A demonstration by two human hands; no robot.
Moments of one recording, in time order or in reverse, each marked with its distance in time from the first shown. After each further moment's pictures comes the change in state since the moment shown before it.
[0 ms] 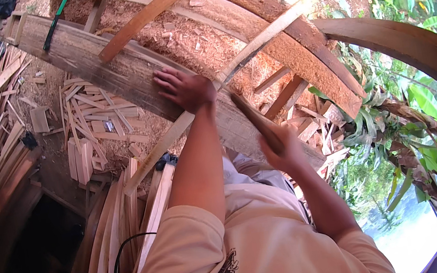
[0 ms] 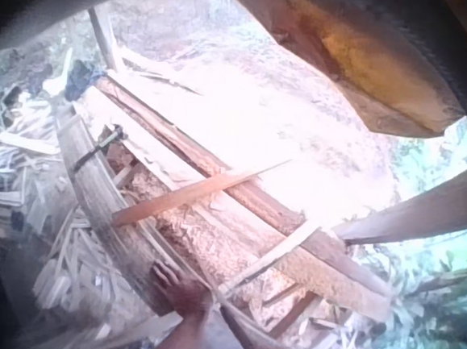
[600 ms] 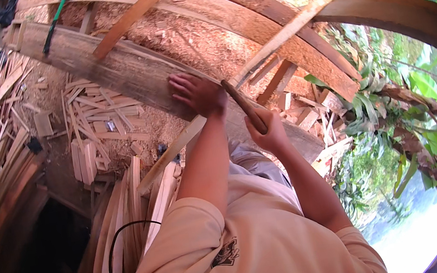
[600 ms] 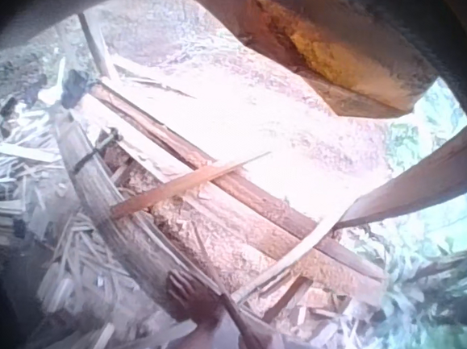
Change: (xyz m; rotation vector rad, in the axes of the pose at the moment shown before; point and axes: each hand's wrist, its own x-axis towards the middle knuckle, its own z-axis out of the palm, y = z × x) left_hand -0.086 0.009 0.004 -0.015 0.015 0.134; right_hand -0.013 0.072 0.026 0.037 0.133 -0.034
